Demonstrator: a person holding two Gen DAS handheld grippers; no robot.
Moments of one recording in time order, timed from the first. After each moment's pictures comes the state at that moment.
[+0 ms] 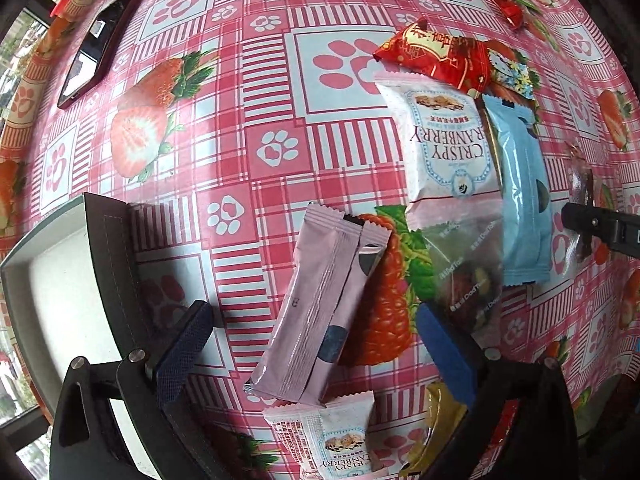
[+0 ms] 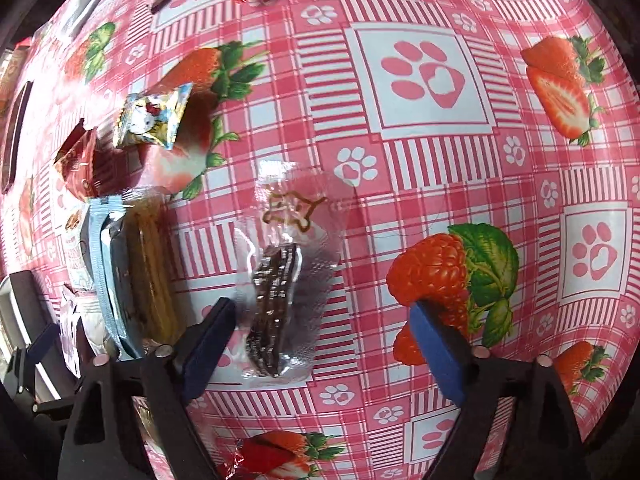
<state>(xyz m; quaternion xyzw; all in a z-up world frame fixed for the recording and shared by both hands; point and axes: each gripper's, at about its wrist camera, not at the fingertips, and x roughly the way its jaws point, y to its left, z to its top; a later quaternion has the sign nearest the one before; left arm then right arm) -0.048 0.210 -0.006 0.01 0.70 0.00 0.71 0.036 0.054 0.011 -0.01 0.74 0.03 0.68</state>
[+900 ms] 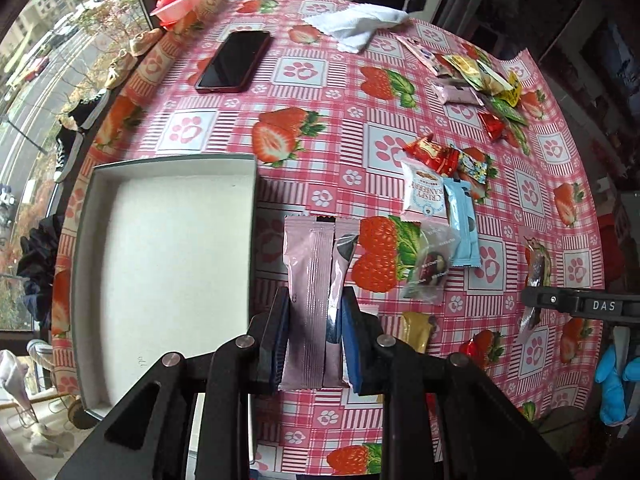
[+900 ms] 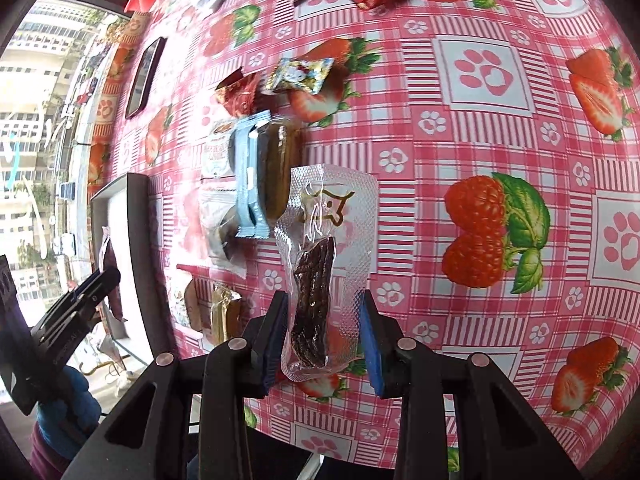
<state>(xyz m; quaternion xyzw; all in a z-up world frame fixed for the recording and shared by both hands) -0.143 0.272 0.123 -0.11 0.60 0.10 0.78 -0.026 0.026 0.057 0.05 0.73 0.23 0.64</state>
